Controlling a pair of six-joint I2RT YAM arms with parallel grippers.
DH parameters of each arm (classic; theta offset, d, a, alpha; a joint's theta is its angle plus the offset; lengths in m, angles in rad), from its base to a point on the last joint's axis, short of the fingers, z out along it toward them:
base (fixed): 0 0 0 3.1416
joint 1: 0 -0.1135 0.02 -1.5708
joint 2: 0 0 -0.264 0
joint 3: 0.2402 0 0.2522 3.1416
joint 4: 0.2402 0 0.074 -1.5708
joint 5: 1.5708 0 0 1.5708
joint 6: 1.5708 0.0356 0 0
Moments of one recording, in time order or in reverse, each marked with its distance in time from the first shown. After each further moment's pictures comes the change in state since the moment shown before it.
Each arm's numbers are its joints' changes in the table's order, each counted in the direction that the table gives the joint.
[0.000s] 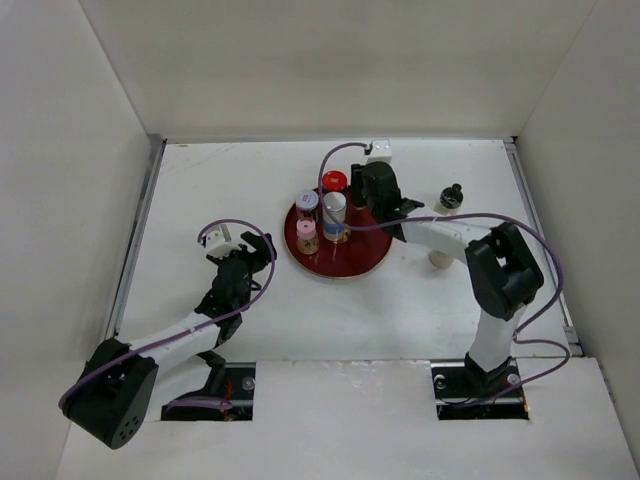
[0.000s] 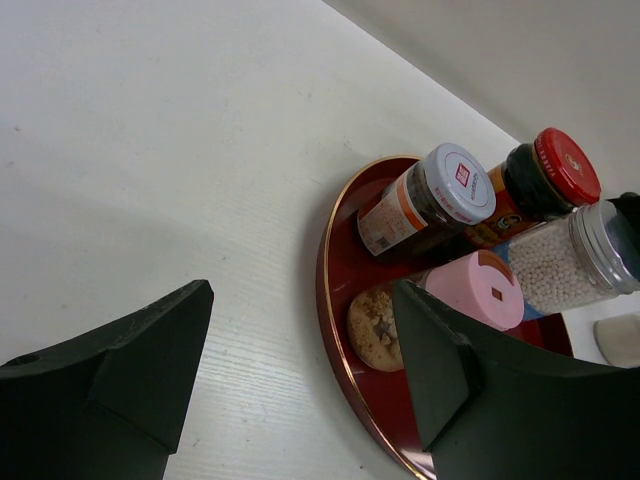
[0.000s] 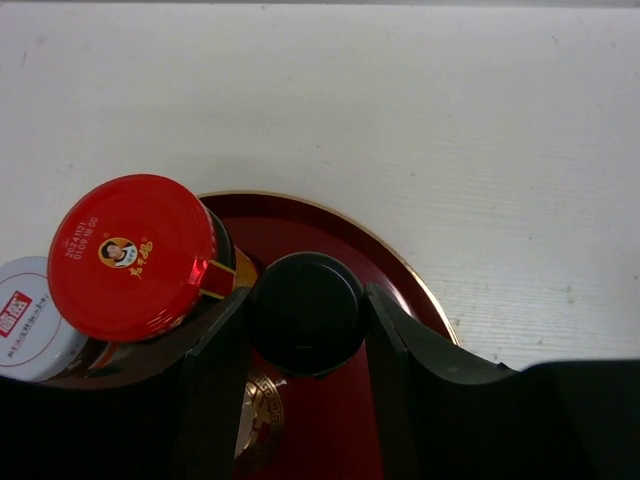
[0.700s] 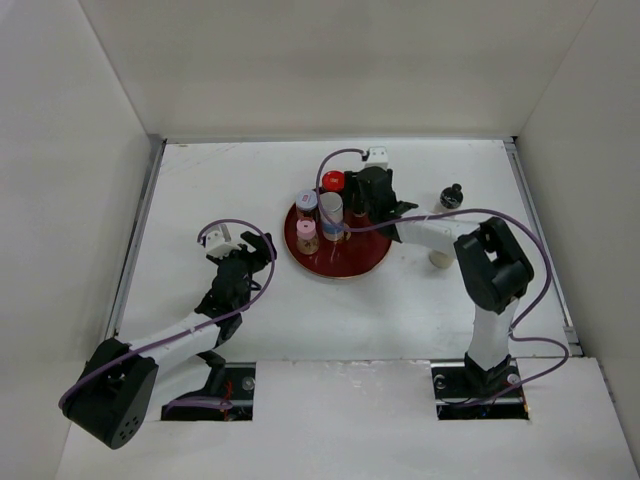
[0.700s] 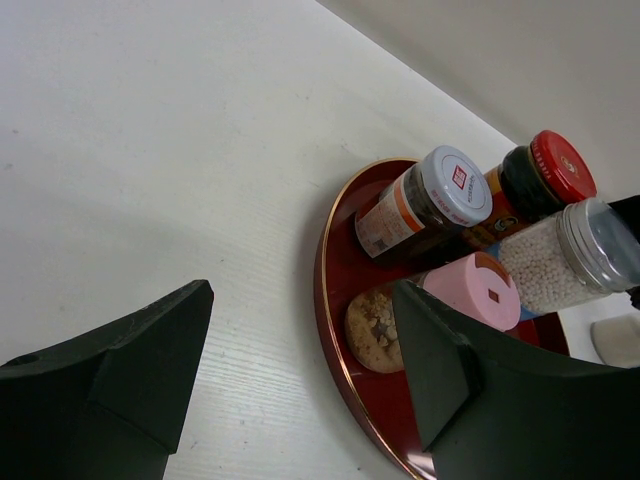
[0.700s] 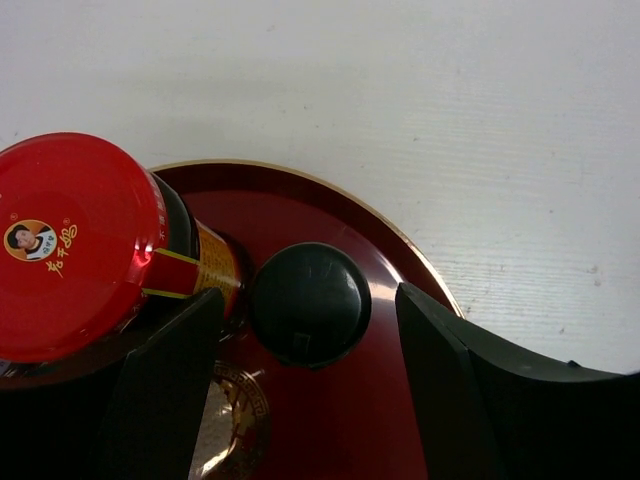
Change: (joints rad) left arm 0.000 0.000 0.000 -0.006 0.000 0.000; right arm 0.000 -0.093 0.016 0.002 0.002 0.020
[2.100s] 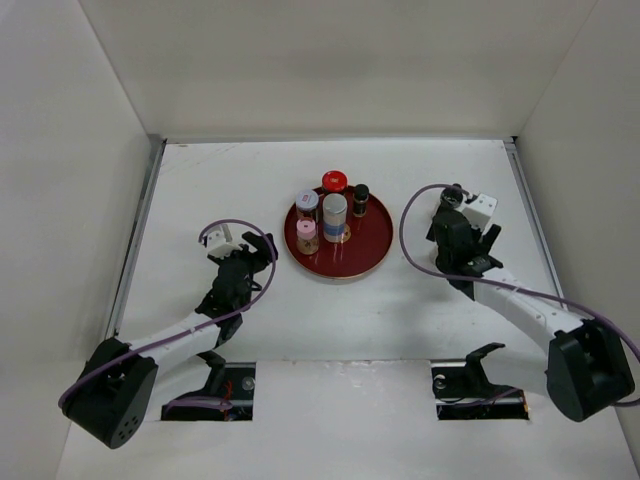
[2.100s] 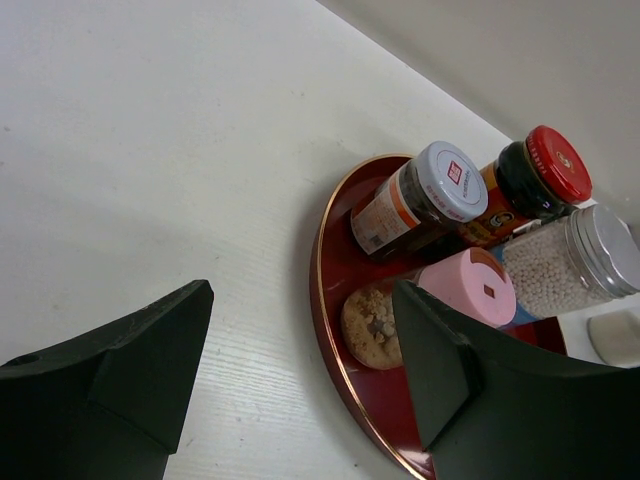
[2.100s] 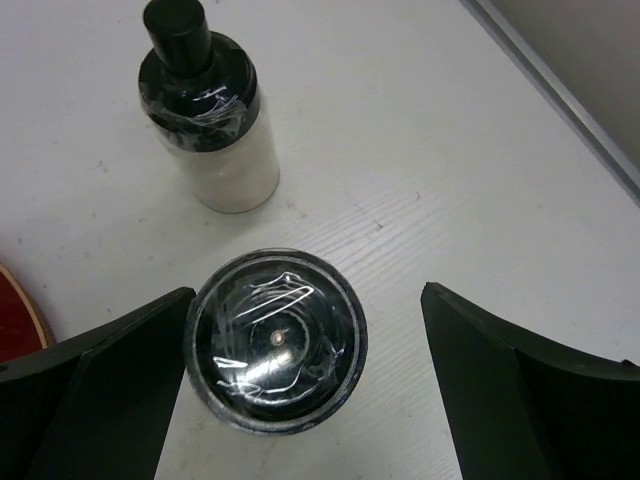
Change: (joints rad) left arm 0.012 0.000 0.000 -0.001 0.002 0.000; right arm 0.175 0.752 -0.626 0.241 0.444 0.177
